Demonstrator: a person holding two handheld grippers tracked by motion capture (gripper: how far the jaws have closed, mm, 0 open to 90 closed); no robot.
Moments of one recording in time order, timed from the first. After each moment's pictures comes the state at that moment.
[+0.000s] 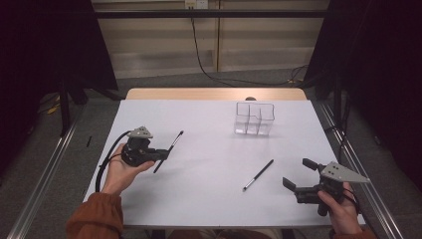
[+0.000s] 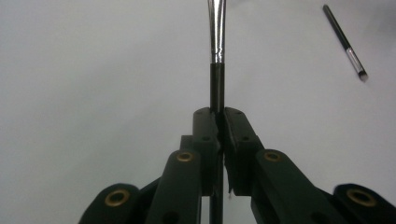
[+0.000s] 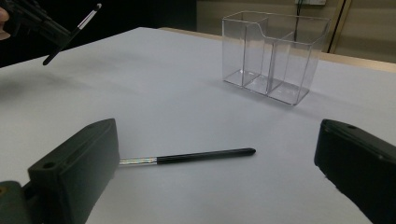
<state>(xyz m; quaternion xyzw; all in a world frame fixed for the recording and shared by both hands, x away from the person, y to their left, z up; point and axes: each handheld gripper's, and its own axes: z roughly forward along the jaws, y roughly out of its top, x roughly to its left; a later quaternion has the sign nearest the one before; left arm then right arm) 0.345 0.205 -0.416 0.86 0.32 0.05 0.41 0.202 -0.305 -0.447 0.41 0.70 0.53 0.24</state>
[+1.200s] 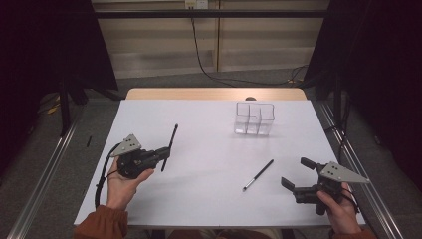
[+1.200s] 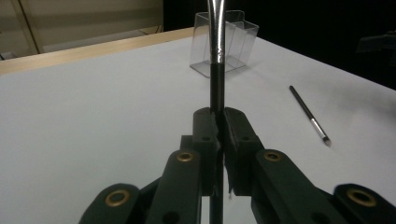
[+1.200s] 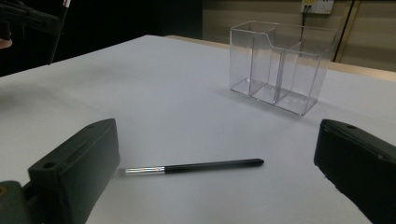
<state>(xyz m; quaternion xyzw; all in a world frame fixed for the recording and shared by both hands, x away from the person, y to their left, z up) 0.302 0.209 -0.417 0.77 0.30 0.11 0.55 0.202 -0.301 -0.445 0.39 0.70 0.54 0.24</state>
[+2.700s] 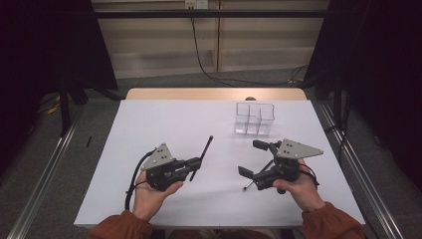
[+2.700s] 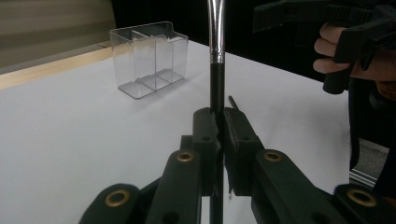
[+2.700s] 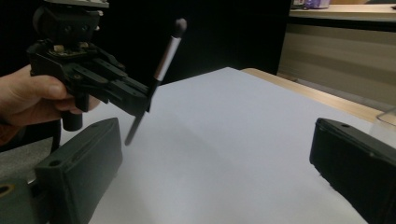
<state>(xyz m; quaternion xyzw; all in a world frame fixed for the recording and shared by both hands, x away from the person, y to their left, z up) 0.271 0.134 -0.409 0.78 0.23 0.08 0.57 0.250 -0.200 -0.398 0.27 0.73 0.61 0.16</state>
